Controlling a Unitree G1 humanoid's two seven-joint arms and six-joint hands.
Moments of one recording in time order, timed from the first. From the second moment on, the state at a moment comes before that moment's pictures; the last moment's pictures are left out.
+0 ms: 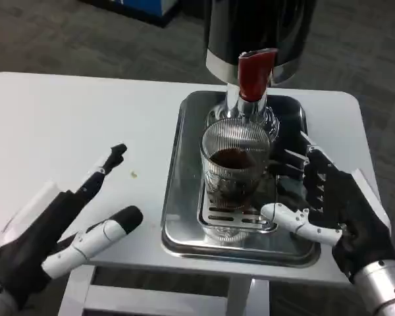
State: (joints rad) left arm 0.02 0.54 0.18 -0.27 0.09 -0.15 -0.36; right arm -0.21 -0.14 -0.01 -0.06 -0.02 -0.09 0.12
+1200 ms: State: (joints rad) left arm 0.07 0.54 0.20 -0.30 0.09 -0.16 -0.36; right arm -0.34 -0.13 0.01 0.12 -0.05 -0.17 0.12
